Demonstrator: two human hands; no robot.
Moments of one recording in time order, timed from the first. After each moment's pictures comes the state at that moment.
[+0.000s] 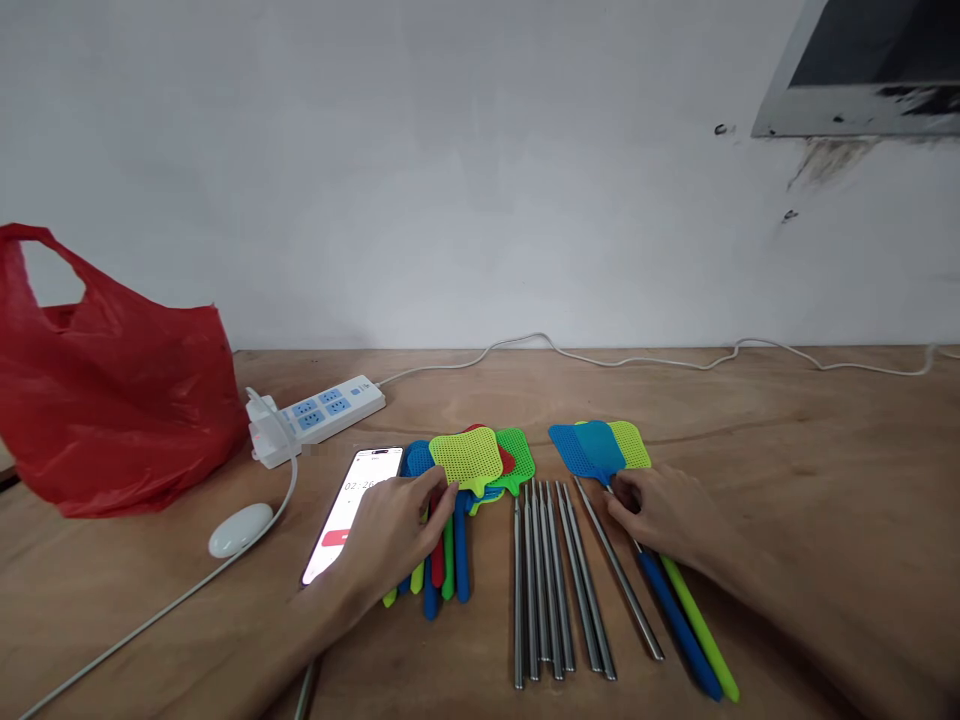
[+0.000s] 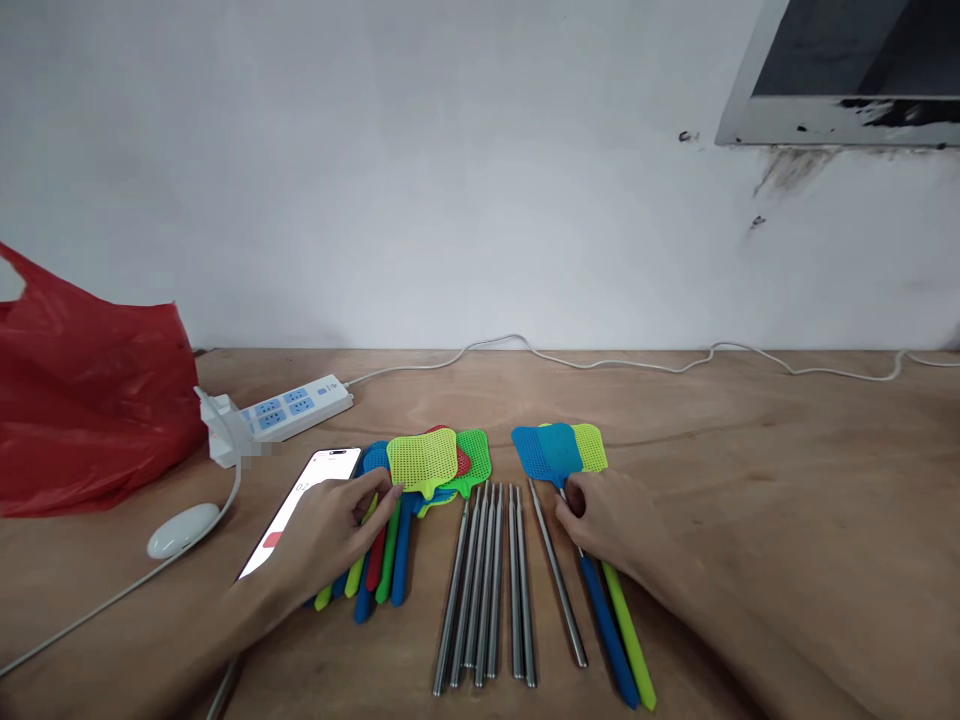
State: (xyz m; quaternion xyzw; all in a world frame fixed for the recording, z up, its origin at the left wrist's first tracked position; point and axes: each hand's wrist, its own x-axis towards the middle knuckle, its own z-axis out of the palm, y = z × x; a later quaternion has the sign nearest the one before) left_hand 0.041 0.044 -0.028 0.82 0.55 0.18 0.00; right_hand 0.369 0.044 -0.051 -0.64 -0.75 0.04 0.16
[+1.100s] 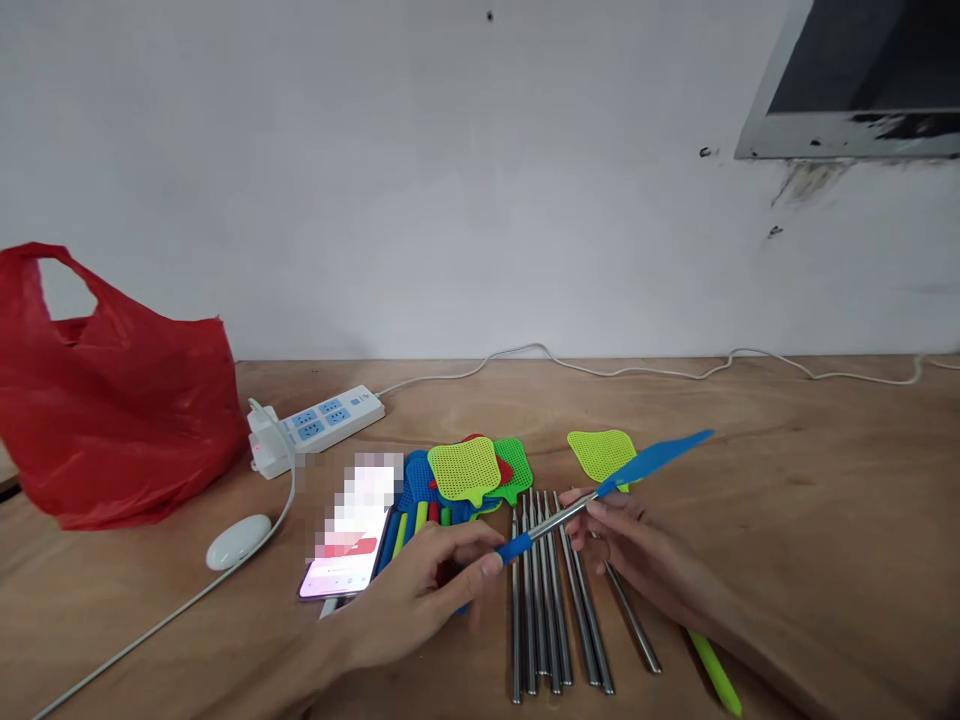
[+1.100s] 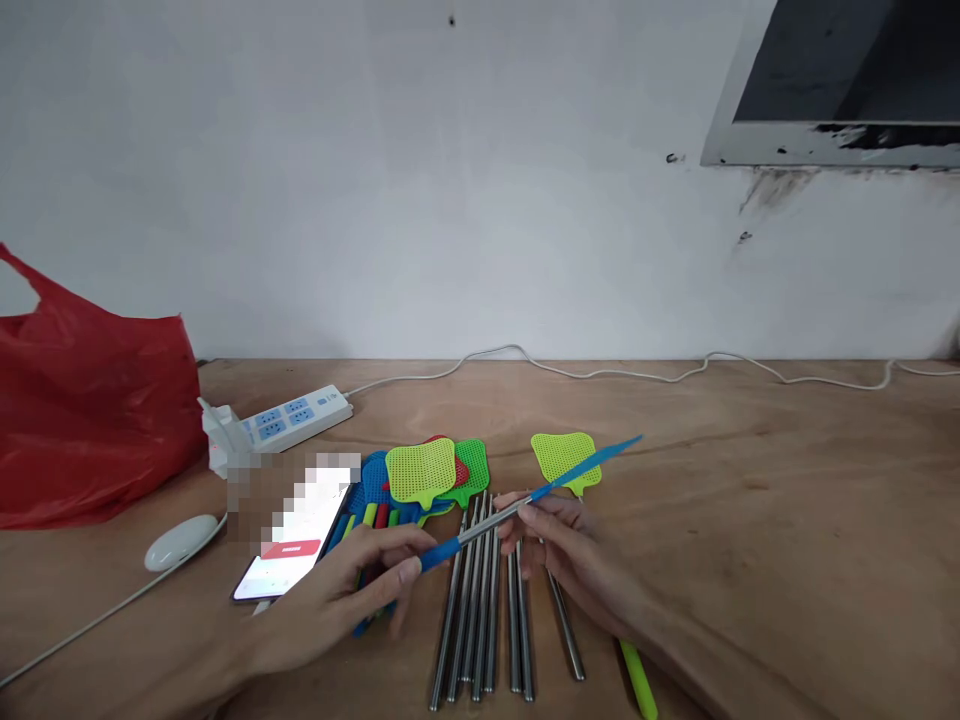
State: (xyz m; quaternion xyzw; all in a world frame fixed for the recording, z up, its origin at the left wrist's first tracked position) left_hand 0.060 0.010 -0.007 0.79 0.37 0.22 0.44; right_hand 0.320 0.012 -0.040 -0.33 -0.40 0.71 0.48
